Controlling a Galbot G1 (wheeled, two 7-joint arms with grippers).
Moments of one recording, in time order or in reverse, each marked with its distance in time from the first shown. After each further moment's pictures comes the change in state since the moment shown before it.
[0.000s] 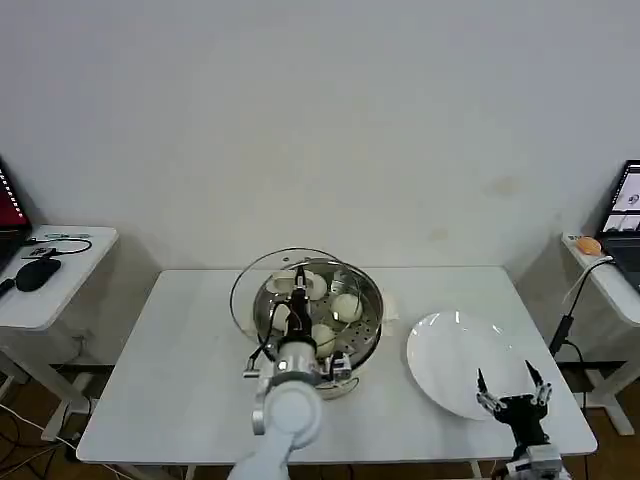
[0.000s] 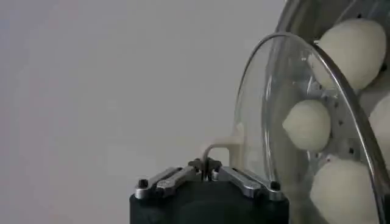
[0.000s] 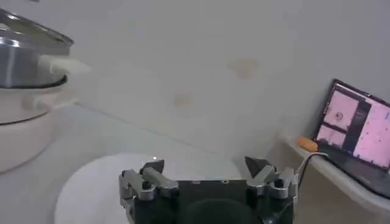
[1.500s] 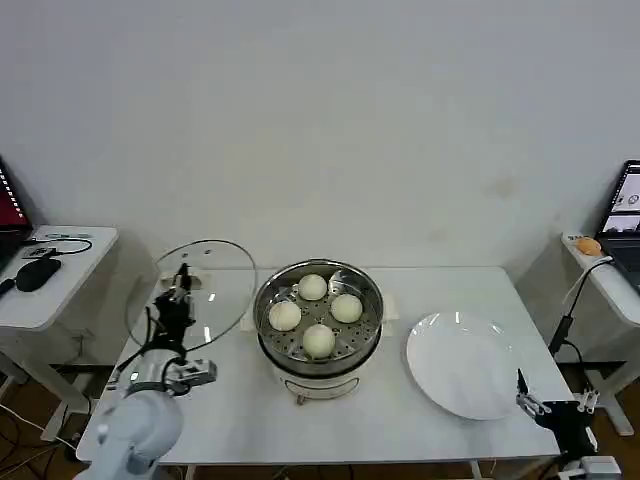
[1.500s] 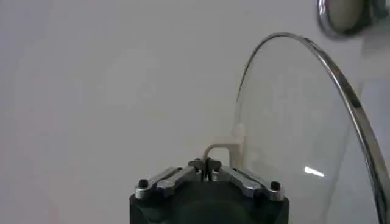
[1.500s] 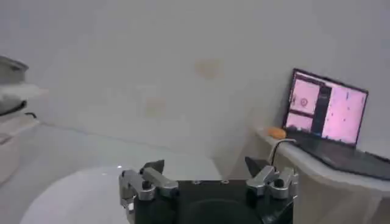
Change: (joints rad) left arm 0.145 0.449 -0.321 -0.181 -0.629 -0.078 -0.207; right arm -0.045 -0.041 0.125 0.043 0.166 0.005 -0.021
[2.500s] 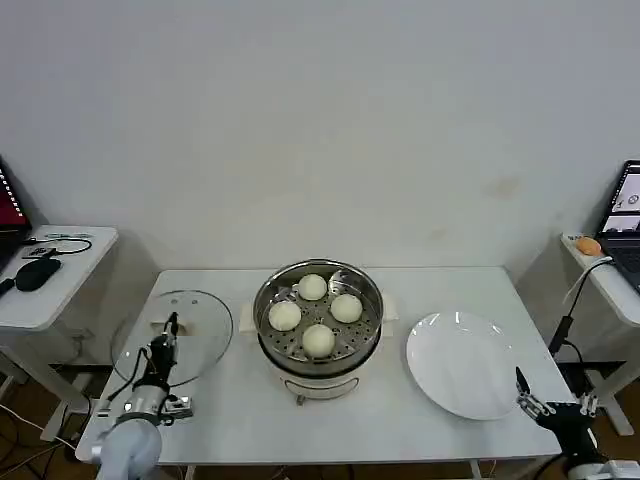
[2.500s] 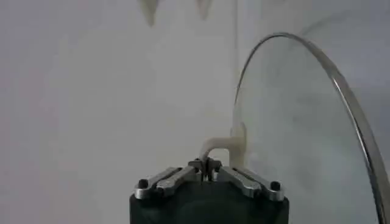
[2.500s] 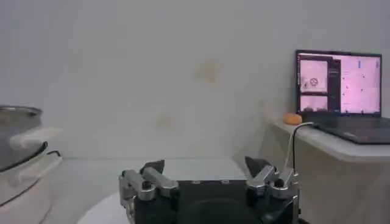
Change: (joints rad) left arm 0.048 -0.102 -0.236 0.398 0.202 -0.358 -0.220; right arm -0.031 -0.018 0.043 0.012 0.303 -0.041 -0.090
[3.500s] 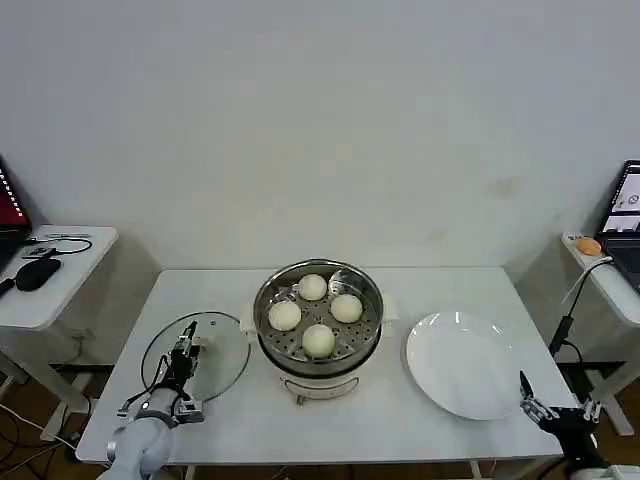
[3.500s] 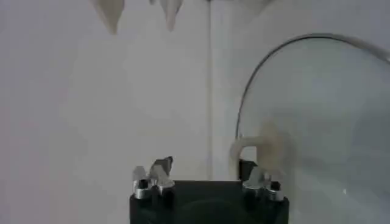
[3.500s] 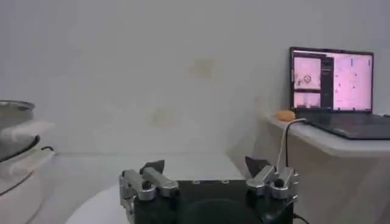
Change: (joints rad) left arm -0.080 0.028 0.117 0.209 -0.069 -0.053 0.064; right arm -0.001 0.023 0.014 -0.015 0.010 0.003 0.000
